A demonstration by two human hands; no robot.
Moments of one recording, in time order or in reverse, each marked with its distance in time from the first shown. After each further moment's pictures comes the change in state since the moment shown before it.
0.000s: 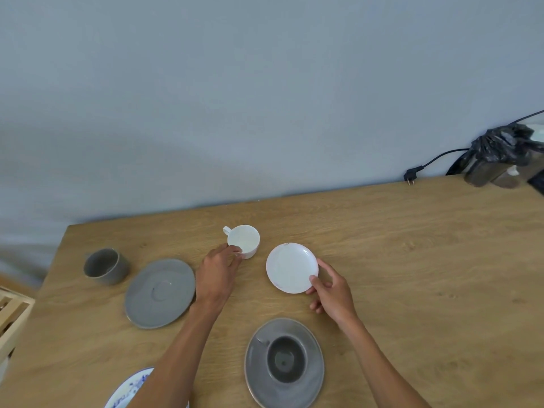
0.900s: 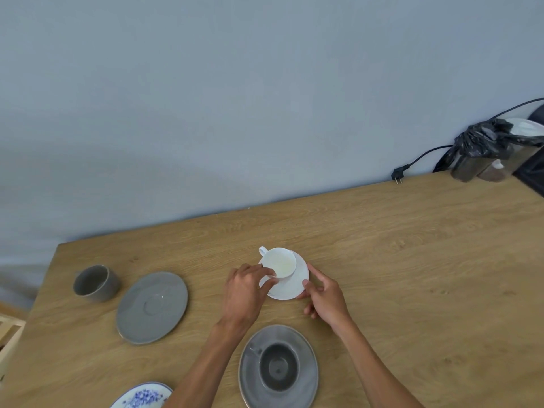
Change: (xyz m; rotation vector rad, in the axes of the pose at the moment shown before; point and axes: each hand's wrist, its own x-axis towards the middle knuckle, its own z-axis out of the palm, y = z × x) left_hand -0.030 0.056 0.028 0.048 -0.097 0.279; right_hand 0.002 0.001 -0.005 0.009 -0.052 0.002
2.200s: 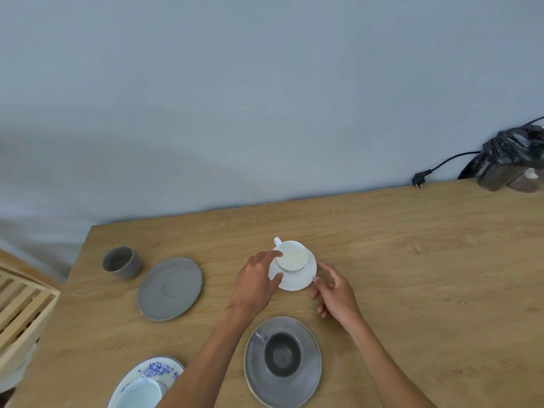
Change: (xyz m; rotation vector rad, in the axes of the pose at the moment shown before) left_hand -0.002 0.007 -0.008 -0.071 -0.101 -0.125; right_hand -0.007 -0.003 -0.009 0.003 -0.023 -0.032
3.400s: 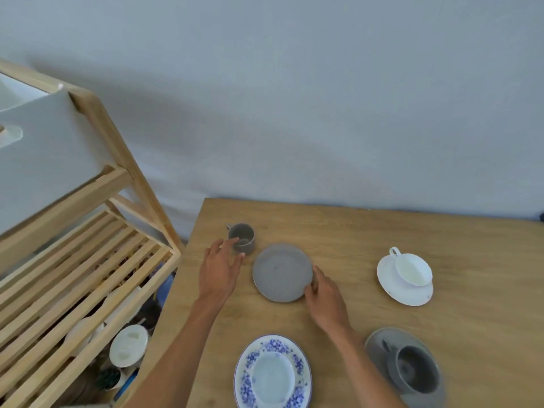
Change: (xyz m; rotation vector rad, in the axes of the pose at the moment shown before) left_hand -0.085 -0.251 -0.171 0.046 0.354 -0.392; right_hand -0.050 -0.045 0.258 -0.613 -0.109 -0.256
